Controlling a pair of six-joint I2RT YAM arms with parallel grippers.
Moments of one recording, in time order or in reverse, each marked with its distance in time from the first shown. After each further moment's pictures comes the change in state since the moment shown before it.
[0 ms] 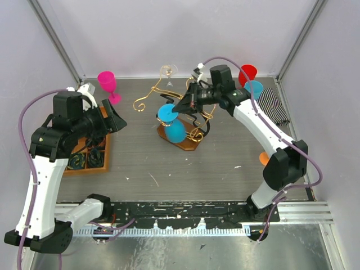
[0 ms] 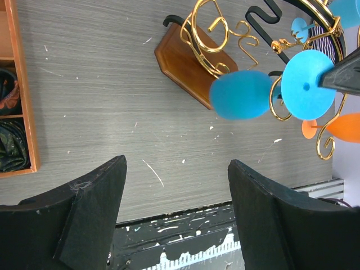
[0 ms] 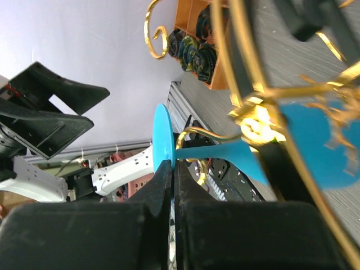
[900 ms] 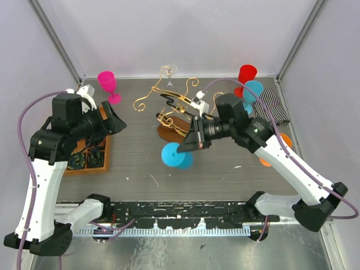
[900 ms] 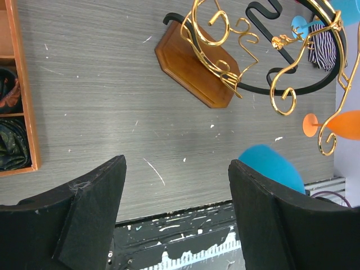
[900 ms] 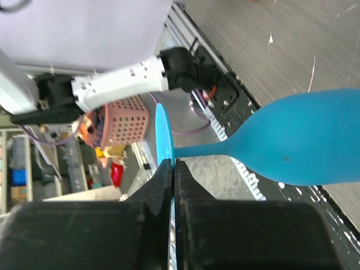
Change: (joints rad) left arm 0.000 -0.023 -0.017 0.000 0.003 0.005; right arm 0.190 -0.435 -0.237 -0.189 0.071 -0.092
